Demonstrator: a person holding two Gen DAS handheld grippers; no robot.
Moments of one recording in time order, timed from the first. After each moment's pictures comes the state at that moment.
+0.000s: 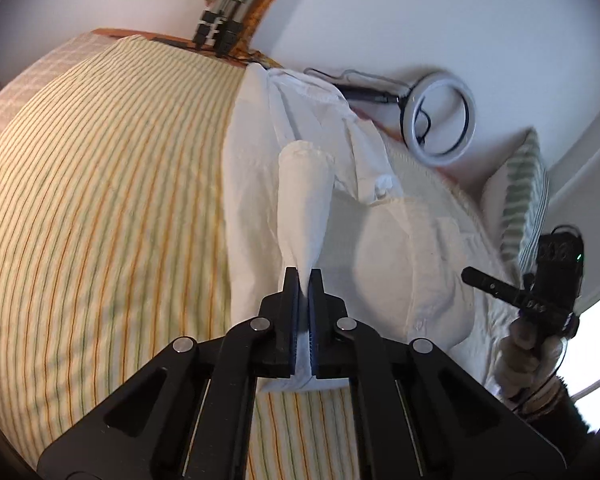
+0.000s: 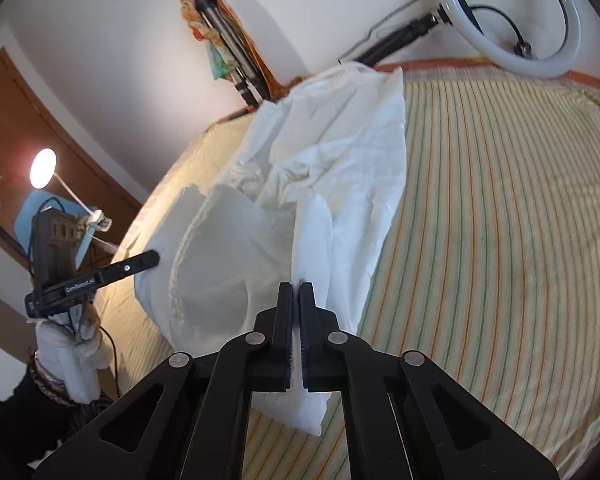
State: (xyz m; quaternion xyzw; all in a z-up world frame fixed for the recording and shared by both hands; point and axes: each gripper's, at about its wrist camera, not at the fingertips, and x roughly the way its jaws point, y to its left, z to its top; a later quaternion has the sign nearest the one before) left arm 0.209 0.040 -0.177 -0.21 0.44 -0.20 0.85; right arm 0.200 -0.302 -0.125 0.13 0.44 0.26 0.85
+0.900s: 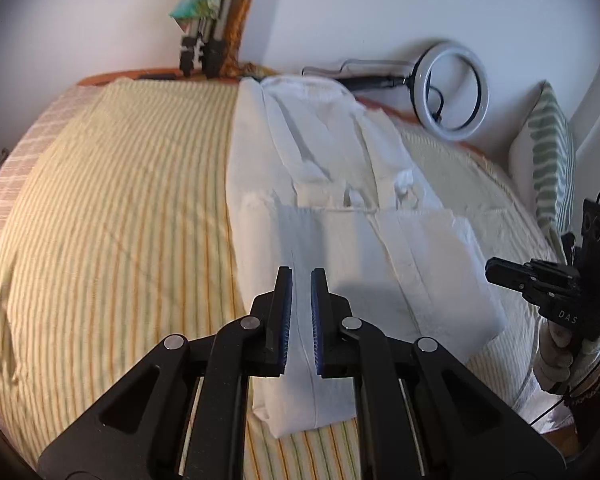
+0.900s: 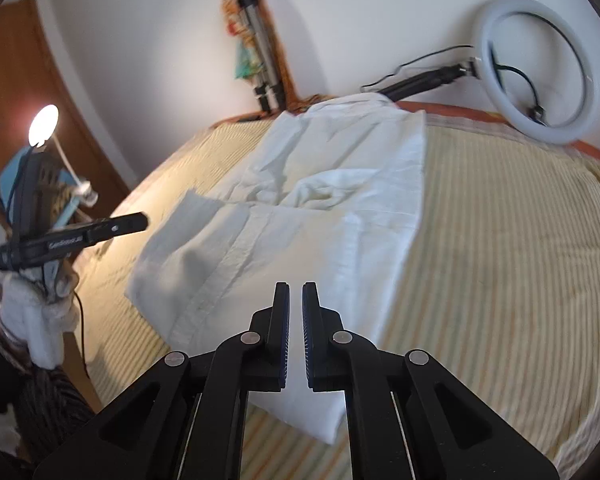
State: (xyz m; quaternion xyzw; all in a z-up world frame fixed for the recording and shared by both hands) left arm 0.242 0.008 -0.165 -0.08 0.45 -0.18 0.87; right arm 0.195 -0.256 -0.123 0.01 0.42 0.26 0.87
